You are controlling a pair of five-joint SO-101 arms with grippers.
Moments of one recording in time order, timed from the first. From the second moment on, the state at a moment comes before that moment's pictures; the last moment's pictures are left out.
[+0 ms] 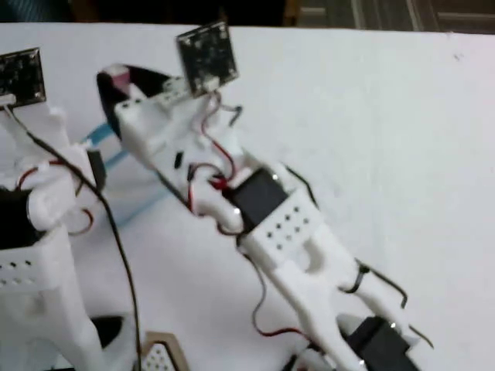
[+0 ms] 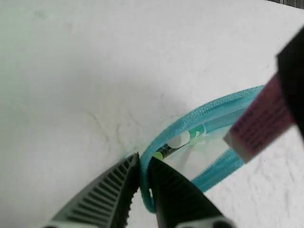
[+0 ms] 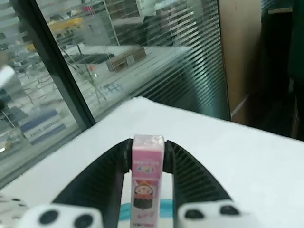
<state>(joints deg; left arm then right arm) -12.2 -36.2 1.7 96.7 7.6 -47.4 -17.1 2.1 31.7 -14.3</state>
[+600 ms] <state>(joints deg) -12.0 -36.2 1.7 96.7 7.6 -47.2 -17.1 7.0 41.1 -14.1</state>
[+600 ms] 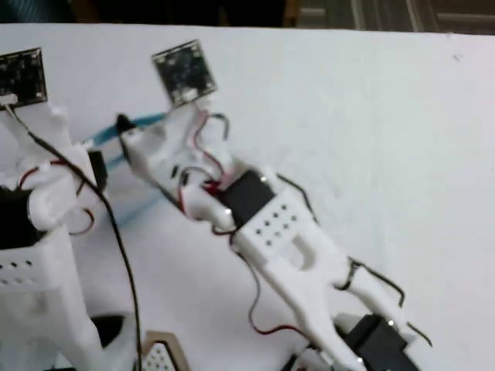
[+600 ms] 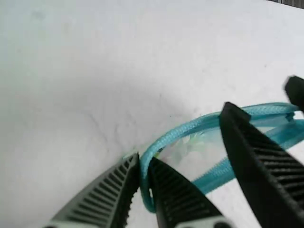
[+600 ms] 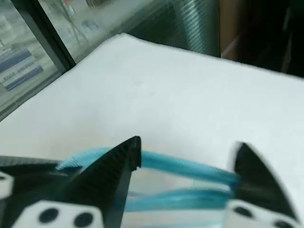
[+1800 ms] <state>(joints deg) -12.2 -36.1 1.7 96.7 7.6 -35.3 -9.4 38.2 22.3 -4.9</state>
